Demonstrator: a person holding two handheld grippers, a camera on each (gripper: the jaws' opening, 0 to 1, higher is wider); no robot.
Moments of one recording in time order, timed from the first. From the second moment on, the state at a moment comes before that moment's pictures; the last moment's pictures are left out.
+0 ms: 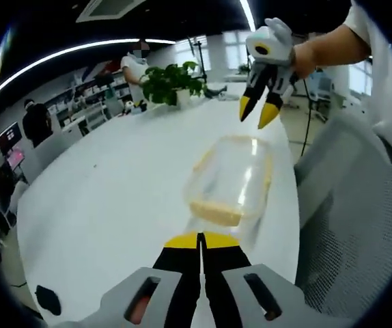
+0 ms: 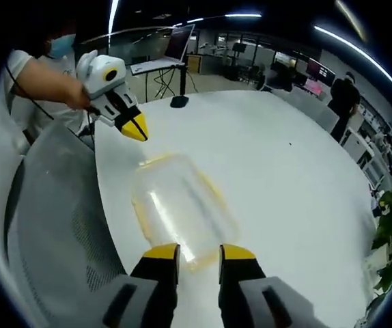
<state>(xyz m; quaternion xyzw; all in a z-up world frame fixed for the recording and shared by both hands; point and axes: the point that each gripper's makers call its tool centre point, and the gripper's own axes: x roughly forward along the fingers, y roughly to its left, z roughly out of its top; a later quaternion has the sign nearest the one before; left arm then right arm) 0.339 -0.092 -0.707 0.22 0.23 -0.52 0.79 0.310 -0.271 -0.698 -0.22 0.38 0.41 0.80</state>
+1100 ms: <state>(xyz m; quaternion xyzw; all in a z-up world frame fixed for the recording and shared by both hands) 0.341 -0.134 -0.724 0.13 0.37 -0.45 0.80 0.314 -0.277 -0.730 -0.10 0.45 0.32 0.83</state>
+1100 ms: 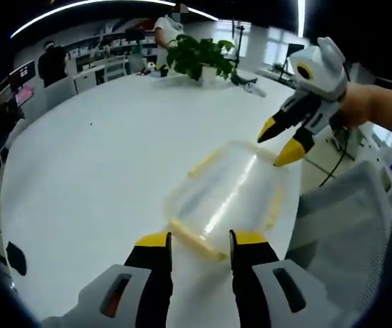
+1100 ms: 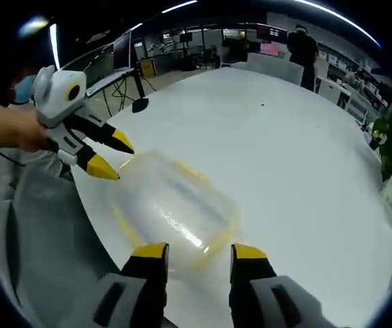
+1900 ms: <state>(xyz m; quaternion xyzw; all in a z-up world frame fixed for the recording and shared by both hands) 0.339 -0.140 -0.737 -0.01 0.46 -0.38 0.80 0.311 -0.273 -0.734 -0.09 0.47 0.31 0.82</state>
